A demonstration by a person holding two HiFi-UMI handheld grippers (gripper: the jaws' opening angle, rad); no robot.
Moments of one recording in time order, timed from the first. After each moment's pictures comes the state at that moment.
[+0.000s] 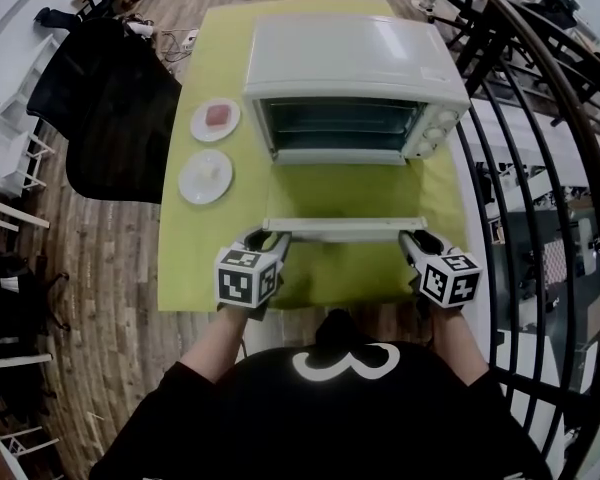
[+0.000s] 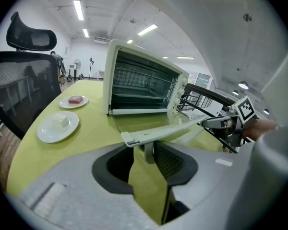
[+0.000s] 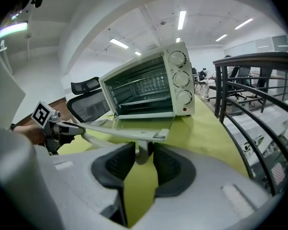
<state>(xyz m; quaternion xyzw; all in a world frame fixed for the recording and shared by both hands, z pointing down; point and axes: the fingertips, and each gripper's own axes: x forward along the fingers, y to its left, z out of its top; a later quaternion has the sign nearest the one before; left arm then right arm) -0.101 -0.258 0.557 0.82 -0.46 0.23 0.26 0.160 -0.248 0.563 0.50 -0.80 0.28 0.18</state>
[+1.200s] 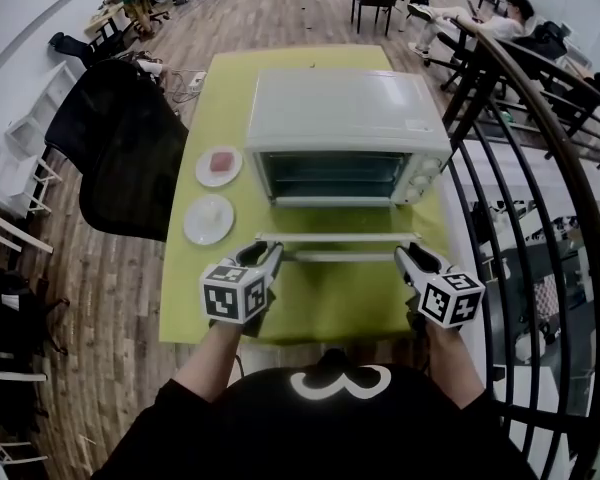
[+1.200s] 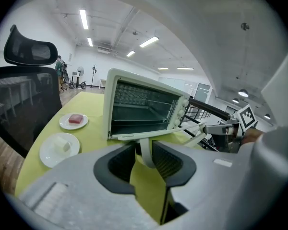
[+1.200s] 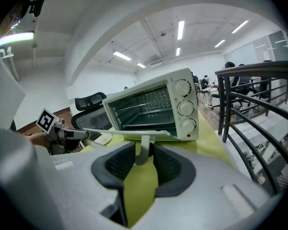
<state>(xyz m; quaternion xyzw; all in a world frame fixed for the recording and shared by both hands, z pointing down) -0.100 -0.293 0.479 0.83 -0.48 0.17 0.23 0.161 -0.278 0.484 0.50 -0.82 0.26 0.12</state>
